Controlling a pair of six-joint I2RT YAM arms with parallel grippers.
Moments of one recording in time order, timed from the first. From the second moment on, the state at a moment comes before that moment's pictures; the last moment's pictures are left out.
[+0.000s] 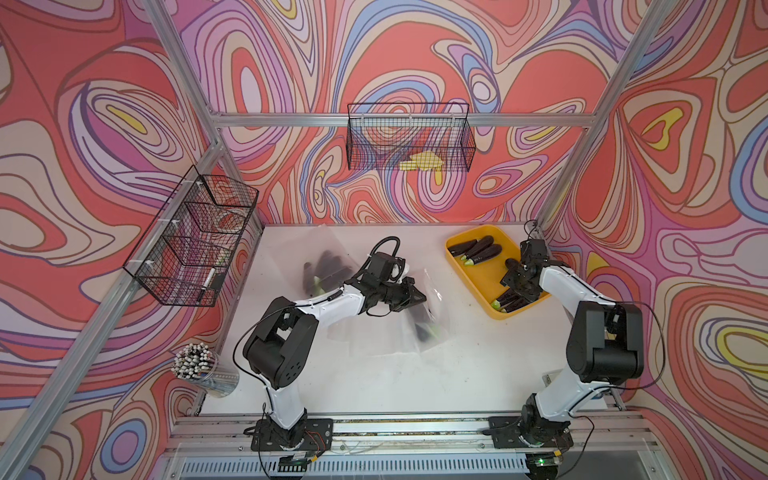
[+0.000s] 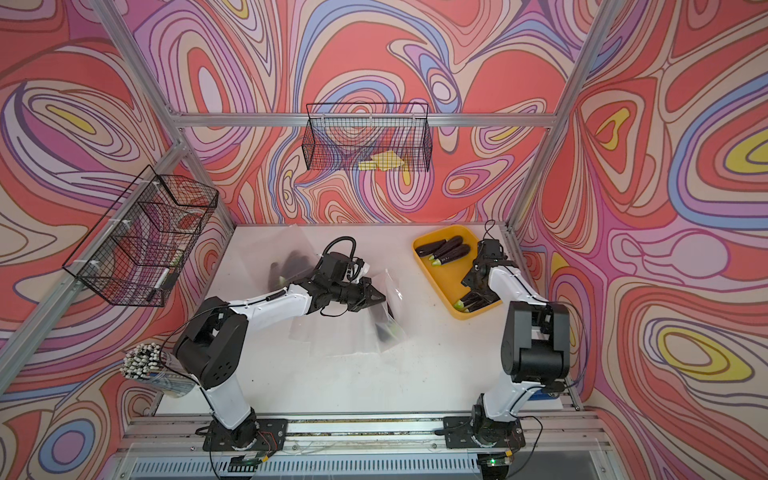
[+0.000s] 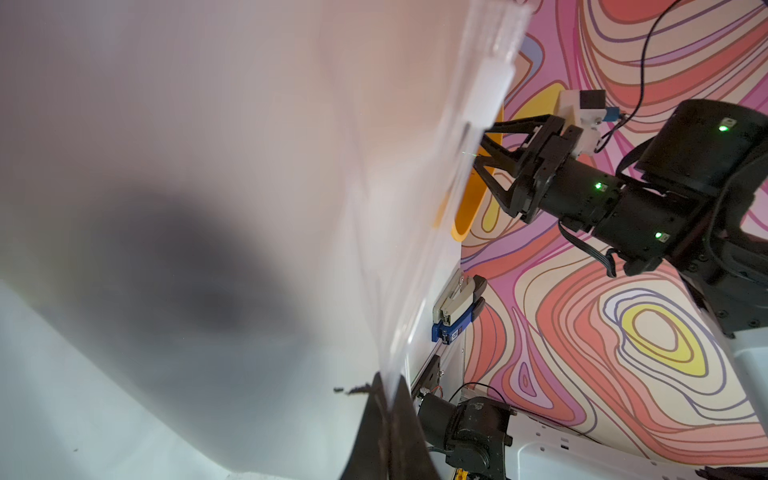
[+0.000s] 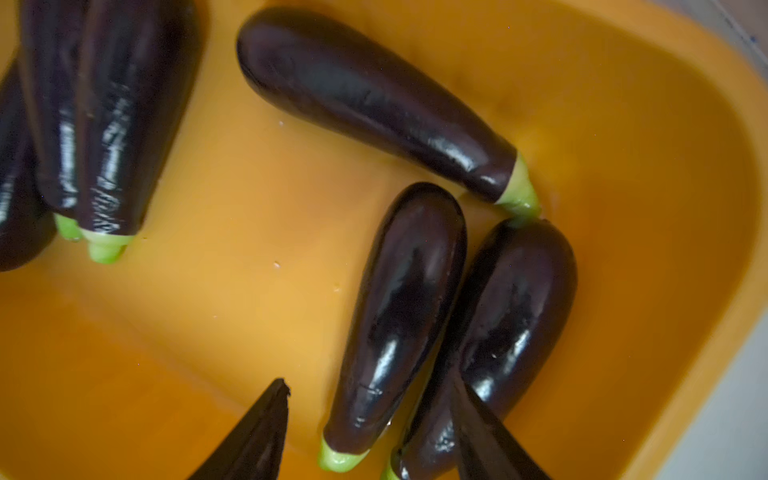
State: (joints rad) left arm -0.60 1.79 1.14 -0.04 0.67 -0.98; right arm -0.11 1.73 1.18 -0.62 0.09 0.59
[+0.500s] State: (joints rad) left arm -0.60 1.80 1.14 -0.02 0.67 -0.98; right arm -0.10 1.93 1.27 -0.58 0.13 0.61
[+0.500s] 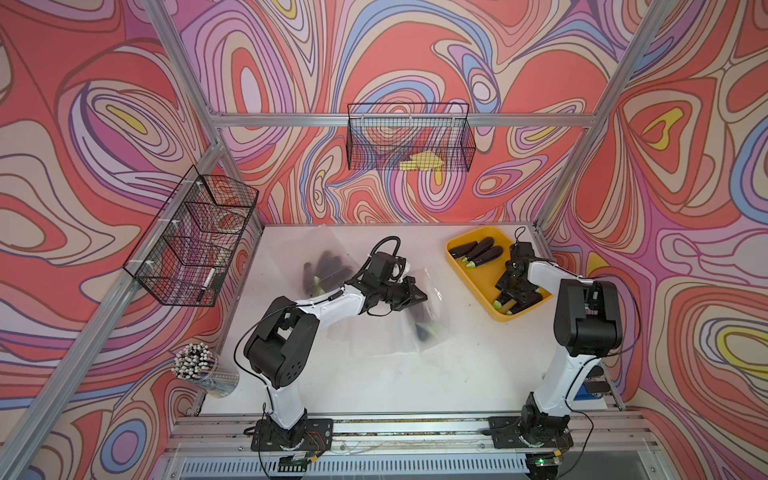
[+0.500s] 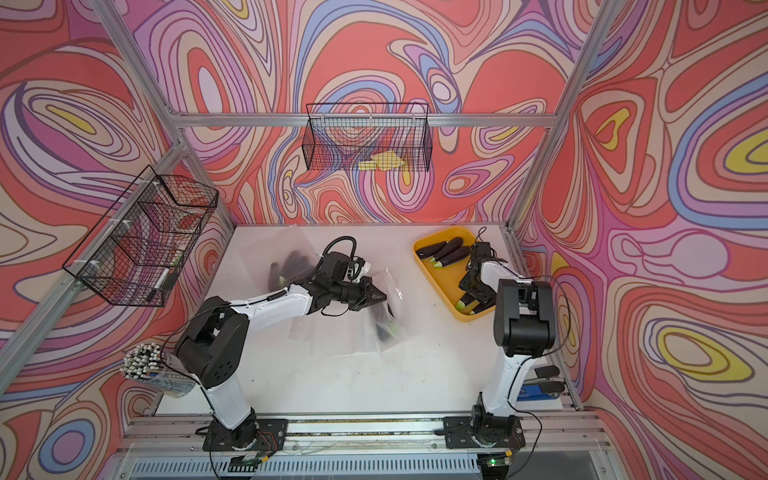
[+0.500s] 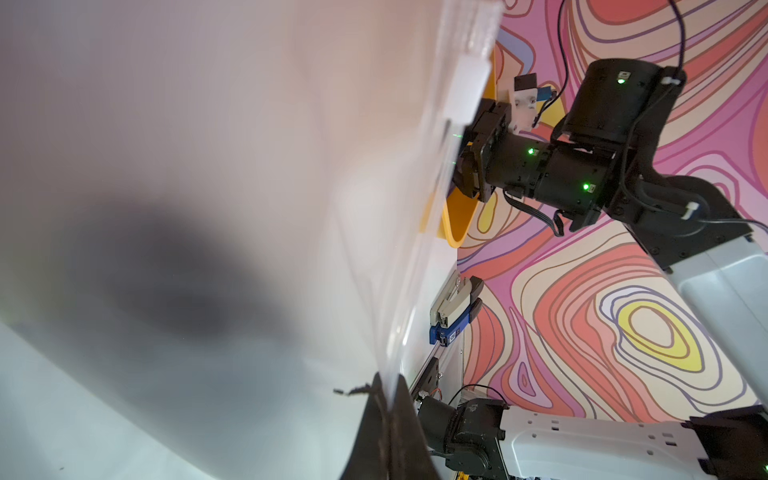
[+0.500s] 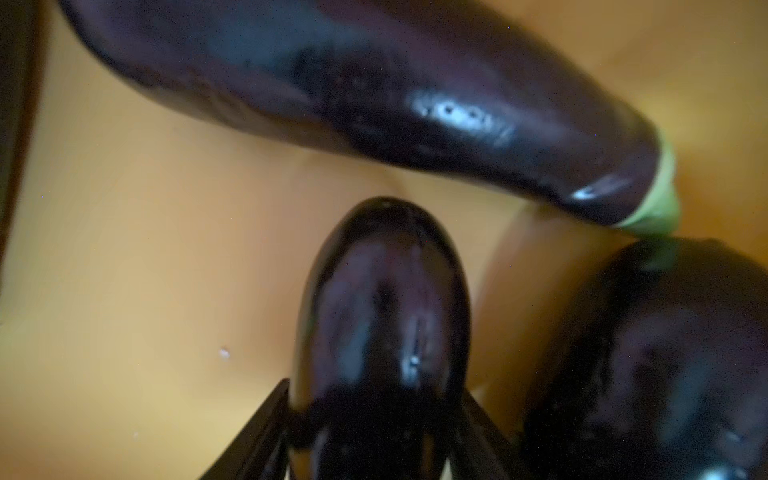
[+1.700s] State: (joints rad) left arm -0.56 1.85 1.16 0.06 0.72 -1.06; right arm 0.45 1.41 0.68 0.23 -0.31 0.48
